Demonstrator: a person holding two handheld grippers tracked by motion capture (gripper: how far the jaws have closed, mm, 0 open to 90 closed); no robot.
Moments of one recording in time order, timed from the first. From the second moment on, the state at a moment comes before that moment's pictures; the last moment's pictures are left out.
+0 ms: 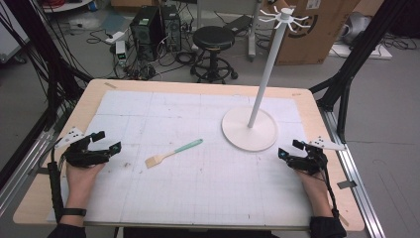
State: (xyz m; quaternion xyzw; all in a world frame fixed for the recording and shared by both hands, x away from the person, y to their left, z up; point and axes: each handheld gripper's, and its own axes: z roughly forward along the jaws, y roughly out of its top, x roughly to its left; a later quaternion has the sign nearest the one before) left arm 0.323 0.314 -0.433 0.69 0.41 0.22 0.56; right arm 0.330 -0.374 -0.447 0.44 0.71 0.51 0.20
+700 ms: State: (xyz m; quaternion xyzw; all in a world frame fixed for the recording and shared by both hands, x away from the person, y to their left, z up) left arm 0.325 0.286 -0.416 0.72 0.37 0.19 0.56; right arm 0.331 -0.374 -0.447 0.44 0.71 0.51 0.20
